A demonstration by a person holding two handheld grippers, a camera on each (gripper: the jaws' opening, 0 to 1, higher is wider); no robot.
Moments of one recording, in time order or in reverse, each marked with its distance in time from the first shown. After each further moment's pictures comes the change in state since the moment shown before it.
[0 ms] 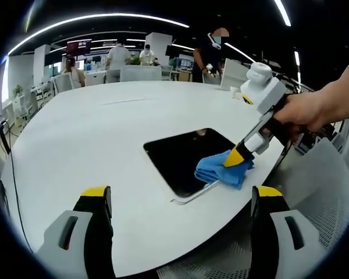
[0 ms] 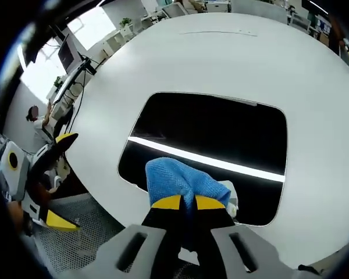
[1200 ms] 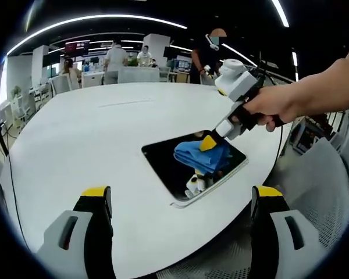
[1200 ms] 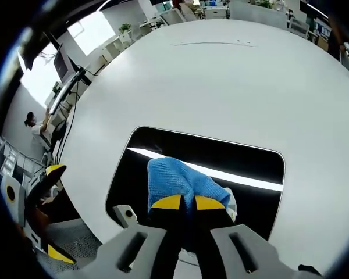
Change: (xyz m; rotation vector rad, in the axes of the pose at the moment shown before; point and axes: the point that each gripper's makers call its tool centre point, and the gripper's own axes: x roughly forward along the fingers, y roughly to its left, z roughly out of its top) left arm 0.005 0.000 0.003 0.009 -0.007 -0.024; right arm 0.019 -0.022 0.067 -0.011 -0.065 -0.018
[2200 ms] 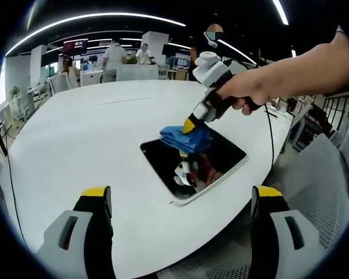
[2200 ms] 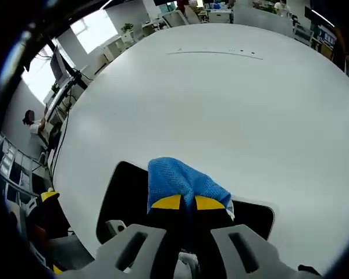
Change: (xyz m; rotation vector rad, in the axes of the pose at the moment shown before) left arm 0.002 0.001 -0.004 -0.003 0.012 0.010; right arm 0.022 -0.019 0.052 -0.024 -0.007 -0.002
